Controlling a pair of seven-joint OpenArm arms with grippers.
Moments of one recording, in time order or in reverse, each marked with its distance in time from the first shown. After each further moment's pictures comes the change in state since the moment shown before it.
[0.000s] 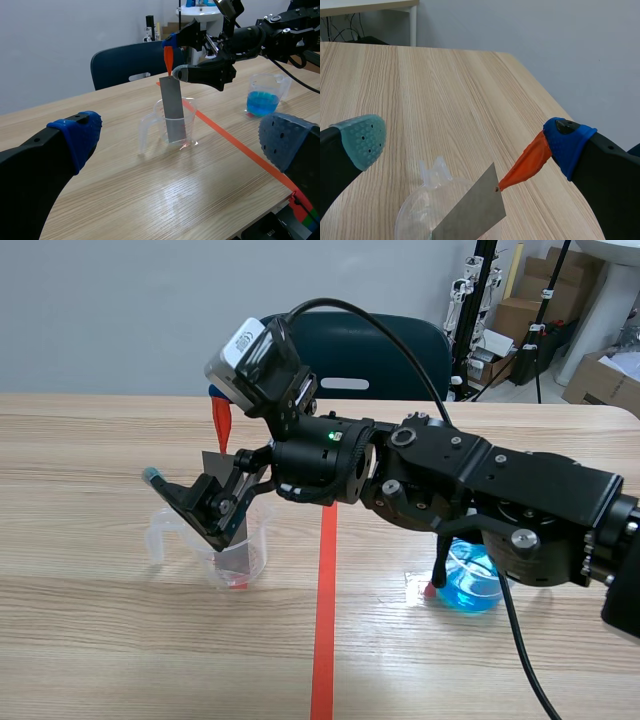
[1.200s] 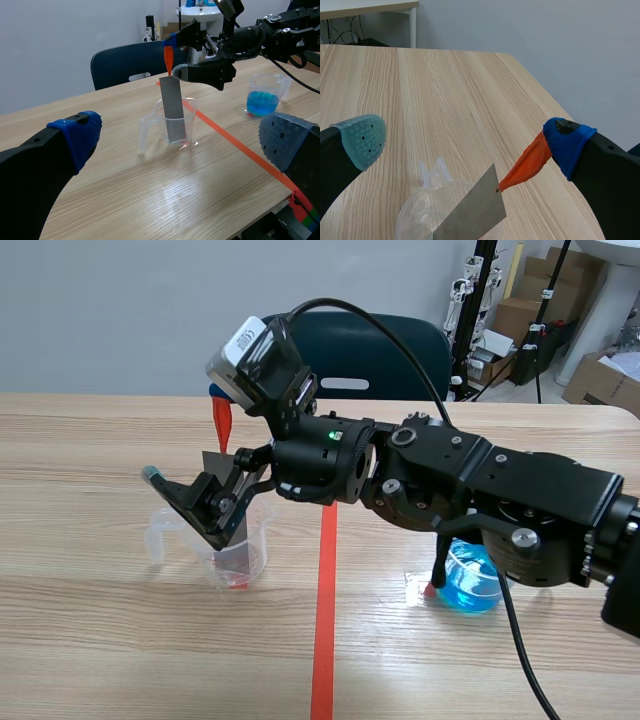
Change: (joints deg) left arm 0.0 0.0 0.0 0.0 0.0 0.0 0.0; right arm 0.0 0.0 0.0 0.0 0.6 0.0 0.0
